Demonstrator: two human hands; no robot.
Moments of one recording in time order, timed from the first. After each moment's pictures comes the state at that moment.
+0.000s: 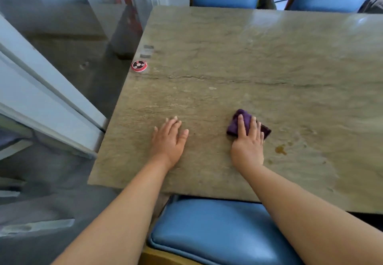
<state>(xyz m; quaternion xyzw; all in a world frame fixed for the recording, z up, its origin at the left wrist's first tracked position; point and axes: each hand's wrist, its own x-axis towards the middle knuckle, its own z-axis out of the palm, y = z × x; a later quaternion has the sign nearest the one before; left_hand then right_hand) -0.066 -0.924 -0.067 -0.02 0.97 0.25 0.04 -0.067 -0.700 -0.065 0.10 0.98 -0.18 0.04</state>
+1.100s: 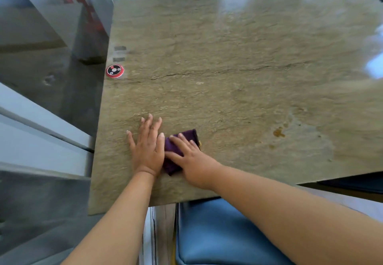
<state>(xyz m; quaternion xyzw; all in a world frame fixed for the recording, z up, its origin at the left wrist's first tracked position) -0.075 -0.974 -0.080 0.00 0.97 0.26 -0.03 -0.040 -0.818 -0.048 -0.26 0.93 -0.20 0.20</state>
